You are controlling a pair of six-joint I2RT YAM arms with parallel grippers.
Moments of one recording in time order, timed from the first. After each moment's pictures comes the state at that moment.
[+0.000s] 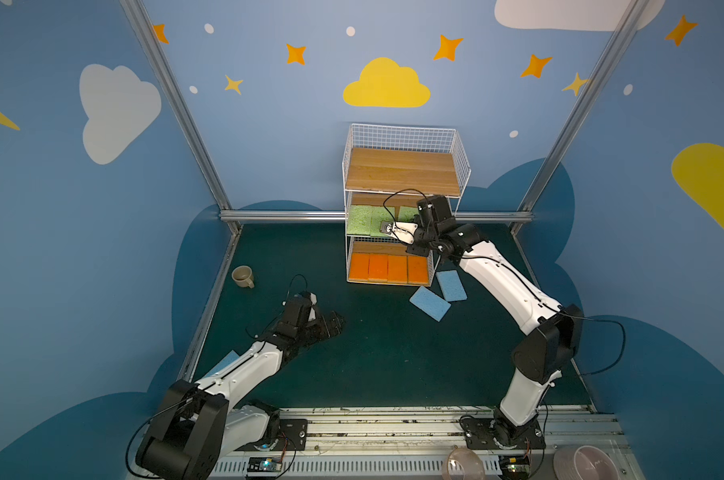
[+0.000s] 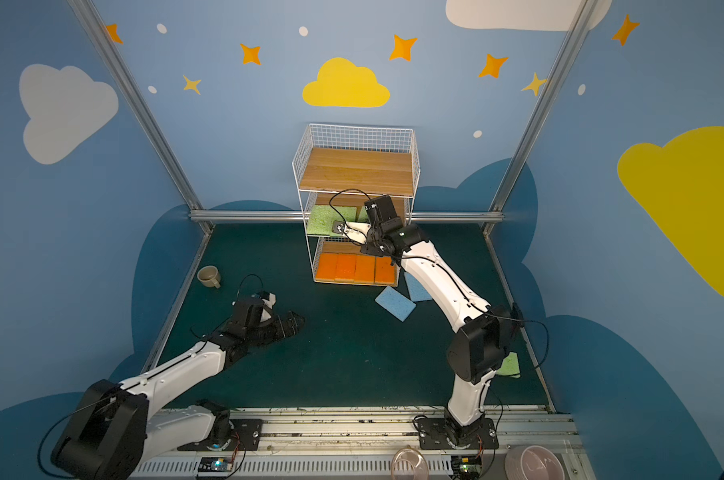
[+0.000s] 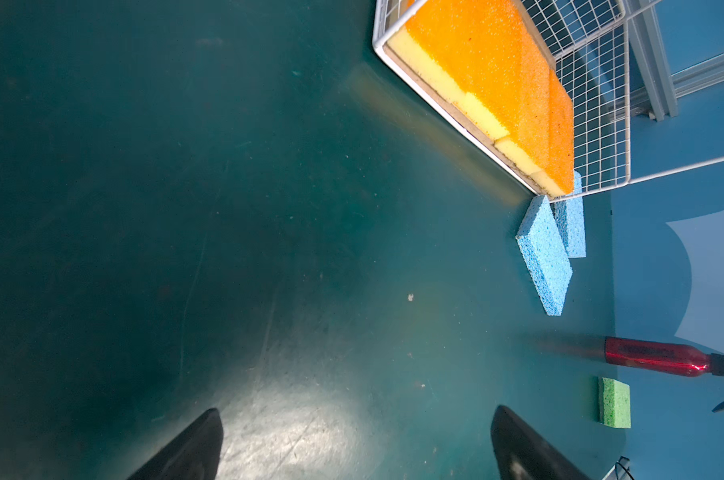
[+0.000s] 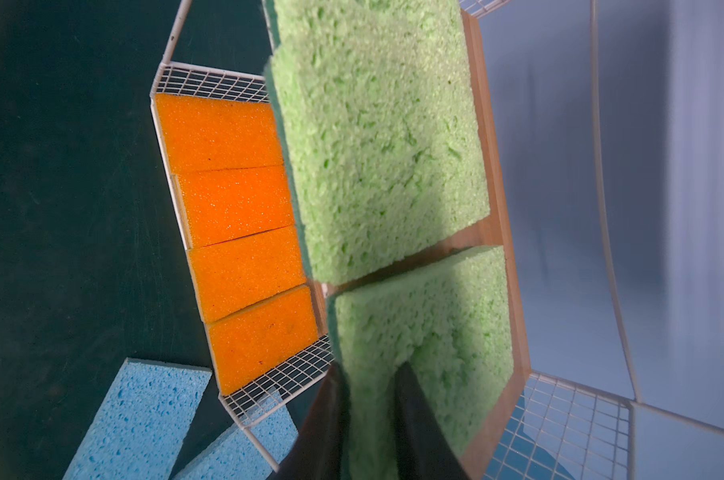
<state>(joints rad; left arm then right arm) -0.35 1.18 0.46 -0.07 0.26 -0.72 0.58 1.79 1.80 -0.67 0.10 -1.00</state>
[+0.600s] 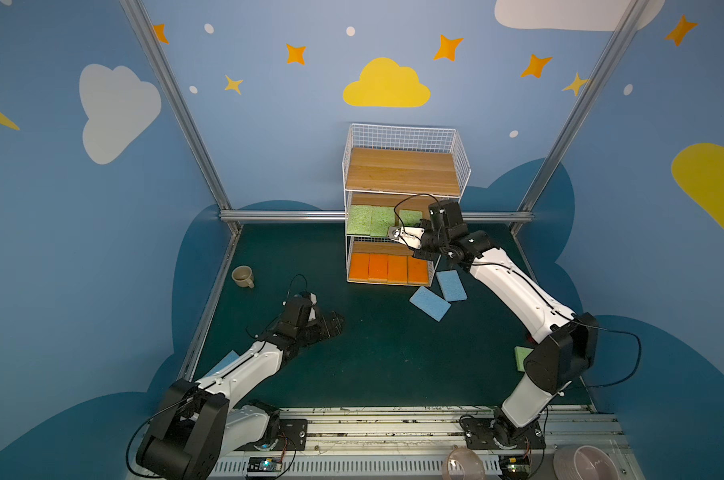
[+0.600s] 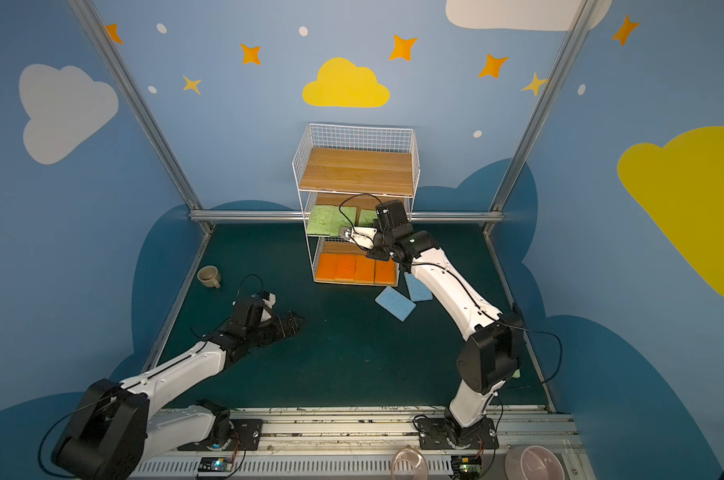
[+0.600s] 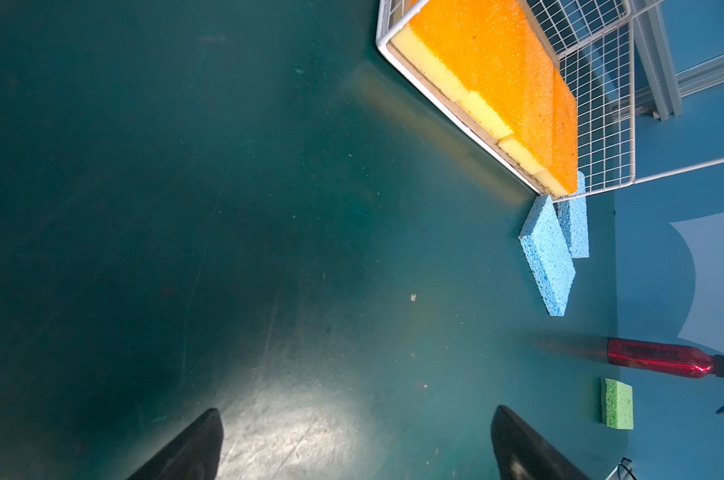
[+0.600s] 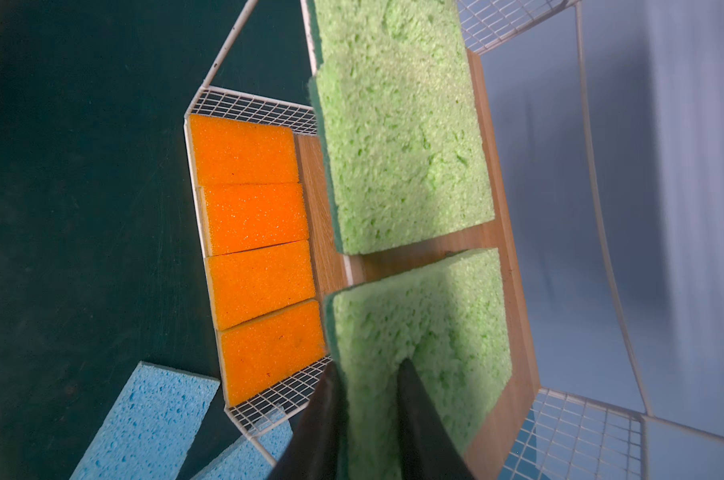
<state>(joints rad) -0.35 1.19 0.46 -0.07 0.26 -0.72 0.54 1.70 1.68 -0.58 -0.04 -1.04</state>
